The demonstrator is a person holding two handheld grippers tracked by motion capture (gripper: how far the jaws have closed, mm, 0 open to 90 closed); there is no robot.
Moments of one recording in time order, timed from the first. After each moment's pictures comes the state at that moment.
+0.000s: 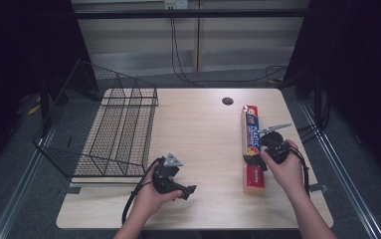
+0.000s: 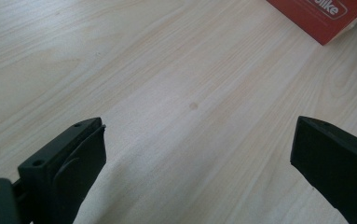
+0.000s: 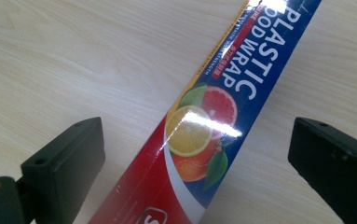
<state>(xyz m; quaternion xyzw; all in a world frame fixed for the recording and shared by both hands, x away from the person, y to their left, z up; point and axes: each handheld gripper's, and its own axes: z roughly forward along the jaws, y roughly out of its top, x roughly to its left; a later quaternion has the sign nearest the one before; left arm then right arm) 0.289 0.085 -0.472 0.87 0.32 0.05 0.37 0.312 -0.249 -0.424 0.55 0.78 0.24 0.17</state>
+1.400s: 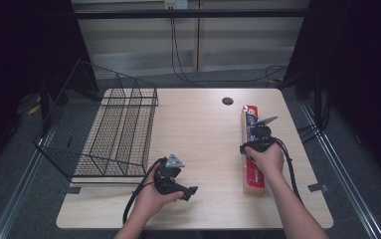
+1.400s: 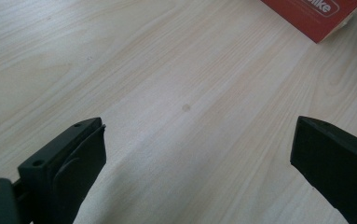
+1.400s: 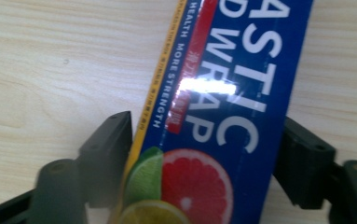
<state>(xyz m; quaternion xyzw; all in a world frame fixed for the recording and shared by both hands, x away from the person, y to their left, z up) 0.287 0.081 -0.469 0.88 0.31 0.04 0.37 0.372 -0.242 -0.467 0.68 0.71 0.17 0.11</state>
